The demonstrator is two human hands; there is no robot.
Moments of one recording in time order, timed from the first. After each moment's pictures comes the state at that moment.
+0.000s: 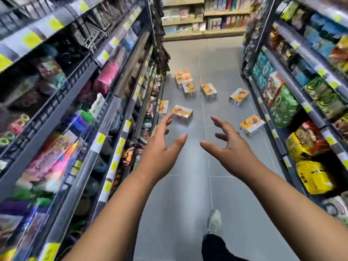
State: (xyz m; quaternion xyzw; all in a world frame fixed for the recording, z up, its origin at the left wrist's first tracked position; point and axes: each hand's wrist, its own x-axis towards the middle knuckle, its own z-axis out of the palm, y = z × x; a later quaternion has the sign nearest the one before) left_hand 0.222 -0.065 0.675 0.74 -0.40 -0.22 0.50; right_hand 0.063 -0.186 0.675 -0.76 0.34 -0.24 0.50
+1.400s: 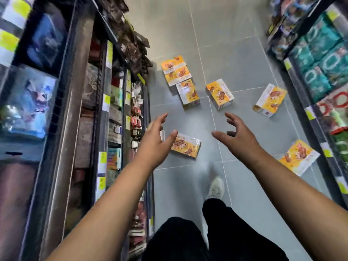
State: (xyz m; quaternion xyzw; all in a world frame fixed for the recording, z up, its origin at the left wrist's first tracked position) left_hand 0.812 -0.790 0.505 0.80 -0.41 -0.29 0.31; right_hand 0.604 -0.912 0.495 -0.62 0.53 -0.14 0.56
